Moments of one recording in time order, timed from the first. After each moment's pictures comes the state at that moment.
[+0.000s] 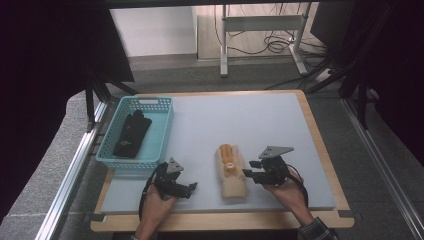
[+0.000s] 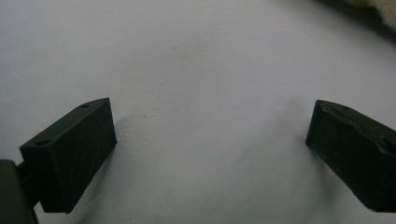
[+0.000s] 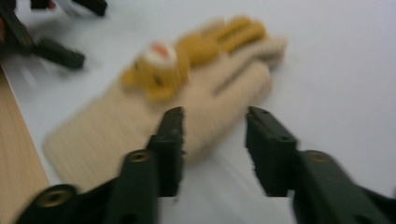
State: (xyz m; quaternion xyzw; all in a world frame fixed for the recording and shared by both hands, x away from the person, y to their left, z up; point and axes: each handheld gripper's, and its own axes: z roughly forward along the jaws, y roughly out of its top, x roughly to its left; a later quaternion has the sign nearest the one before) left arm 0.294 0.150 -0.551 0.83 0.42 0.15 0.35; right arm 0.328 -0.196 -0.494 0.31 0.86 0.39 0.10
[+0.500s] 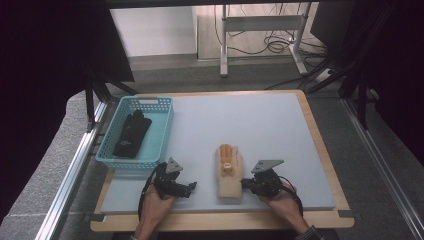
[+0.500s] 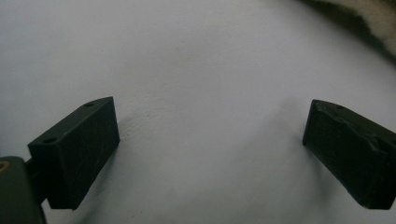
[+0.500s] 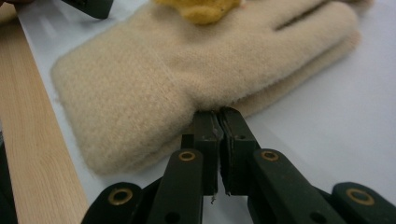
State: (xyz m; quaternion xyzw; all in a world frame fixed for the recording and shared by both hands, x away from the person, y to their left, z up) left arm 0.293 0.152 -0.550 0.82 0.42 0.15 0.35; right arm 0.312 -0.178 -0.528 0.28 0.88 0.38 0.06
